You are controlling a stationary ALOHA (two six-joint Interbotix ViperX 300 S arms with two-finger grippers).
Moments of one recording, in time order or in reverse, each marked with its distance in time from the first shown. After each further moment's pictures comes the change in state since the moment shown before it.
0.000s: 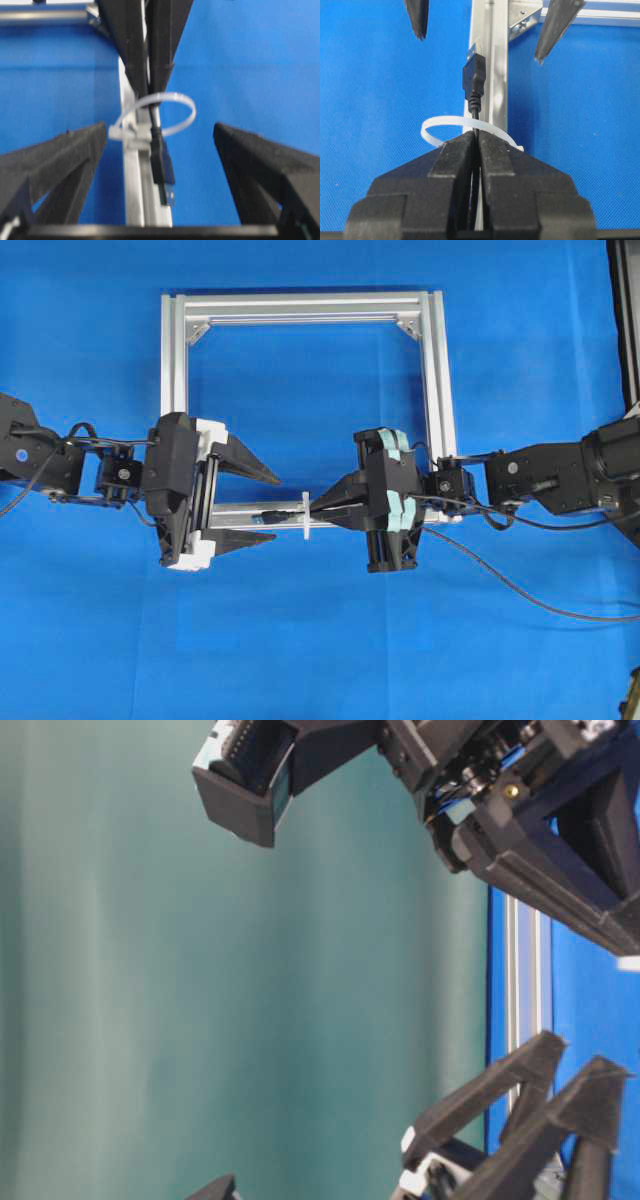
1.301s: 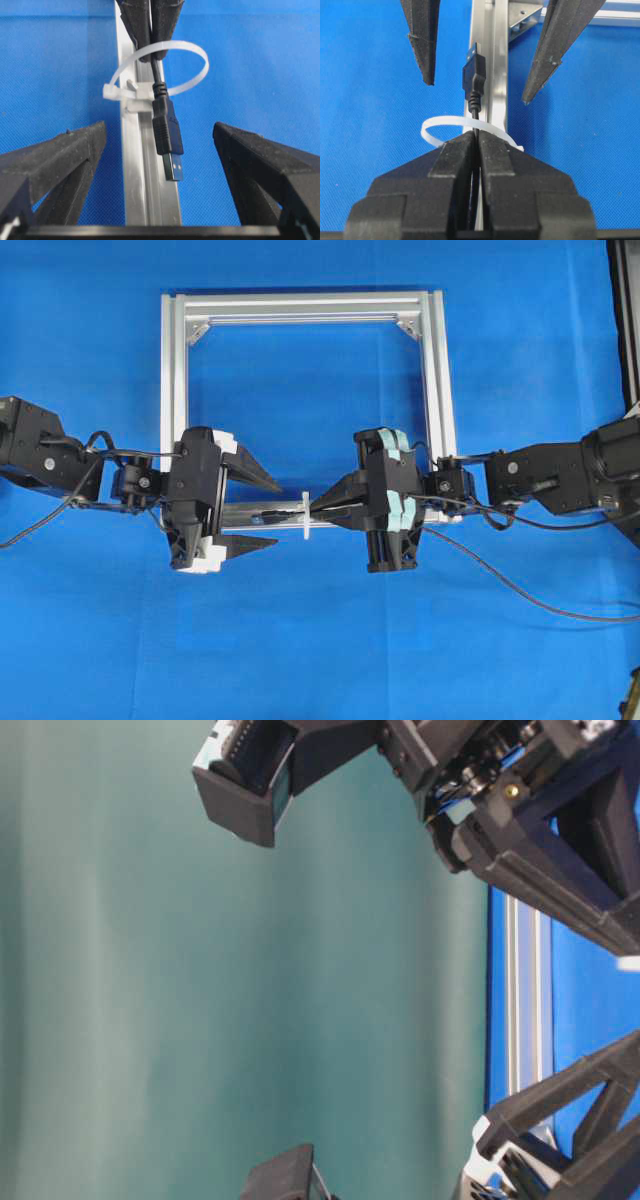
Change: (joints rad) left arm 0.000 0.100 -0.023 0.002 0.015 0.000; right arm 0.000 0.000 0.000 0.000 0.000 0.000
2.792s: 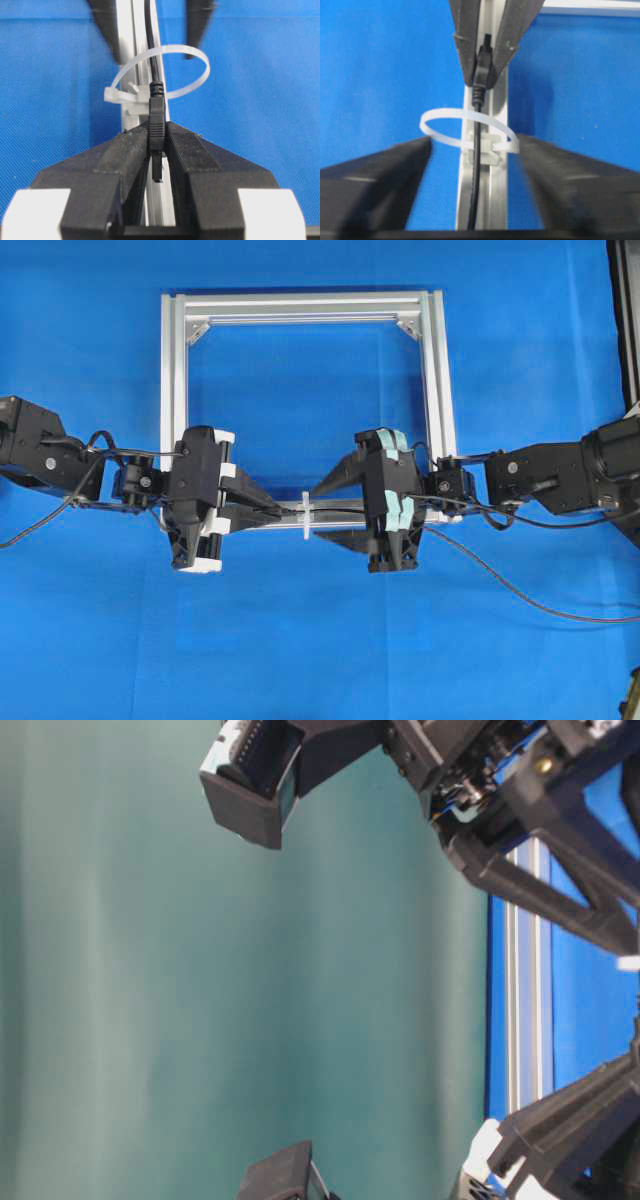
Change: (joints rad) left arm 0.002 0.000 -0.003 -0.003 0.000 0.000; right arm 0.000 0.000 0.002 0.000 0.025 0.005
